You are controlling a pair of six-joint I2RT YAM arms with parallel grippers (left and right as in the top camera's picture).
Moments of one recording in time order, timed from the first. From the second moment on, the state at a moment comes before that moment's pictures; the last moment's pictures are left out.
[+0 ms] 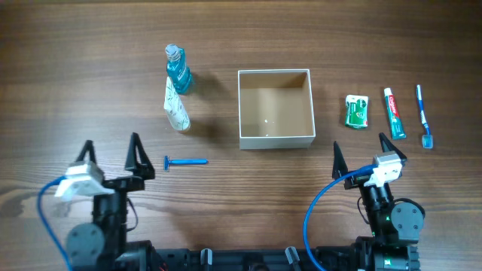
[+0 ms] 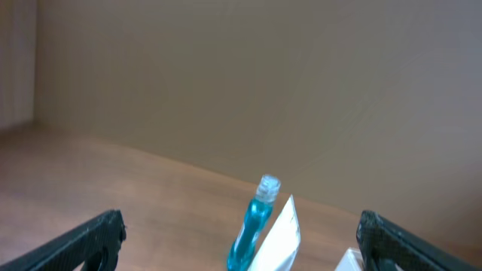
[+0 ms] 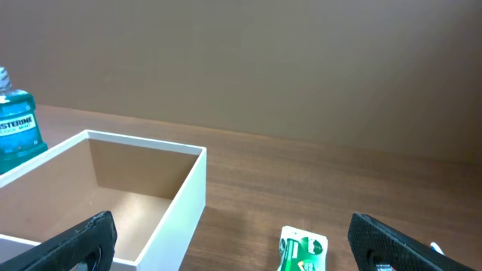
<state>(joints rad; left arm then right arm) 0.07 0.09 0.37 -0.20 0.00 -0.30 -0.08 0.02 0.01 0.01 -0.24 -0.08</state>
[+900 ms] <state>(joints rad) 0.07 1.53 1.86 -0.98 0.31 -0.06 -0.08 0.02 0.01 0.01 -0.24 -0.08</state>
